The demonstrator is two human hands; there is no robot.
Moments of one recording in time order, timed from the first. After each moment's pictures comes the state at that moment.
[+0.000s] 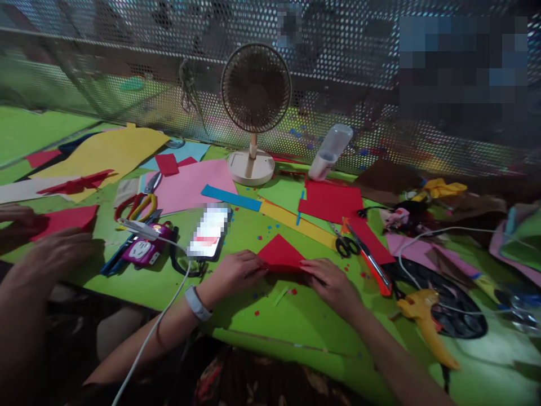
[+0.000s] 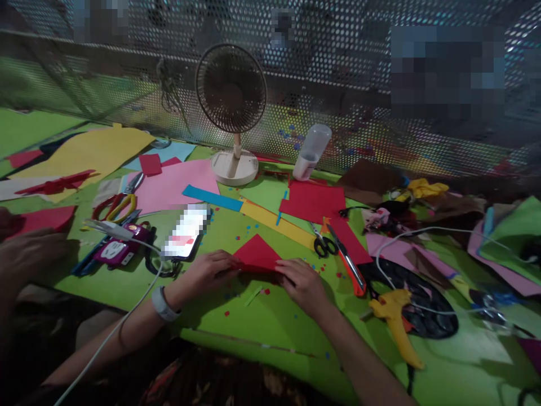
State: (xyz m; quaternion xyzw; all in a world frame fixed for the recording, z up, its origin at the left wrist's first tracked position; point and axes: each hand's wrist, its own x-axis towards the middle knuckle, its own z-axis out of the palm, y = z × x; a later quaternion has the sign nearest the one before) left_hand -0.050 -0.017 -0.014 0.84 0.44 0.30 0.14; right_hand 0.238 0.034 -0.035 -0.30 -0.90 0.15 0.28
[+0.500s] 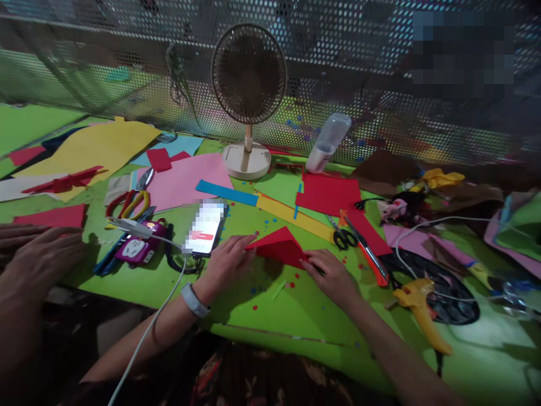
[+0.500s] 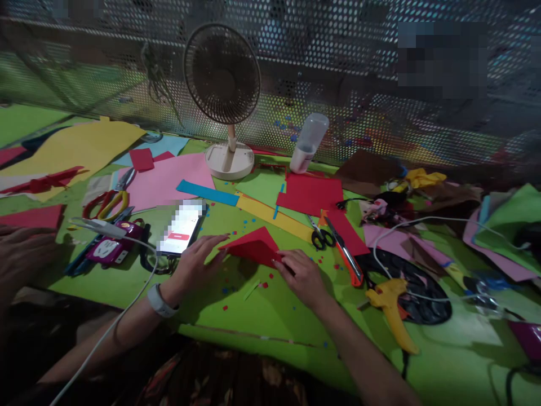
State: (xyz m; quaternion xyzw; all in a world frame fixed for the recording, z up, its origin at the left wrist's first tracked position) left_hand -0.054 -0.019 -0.015 0.77 0.51 0.37 0.03; right_hand 0.232 0.032 -0.032 -0.36 -0.87 0.14 0.30
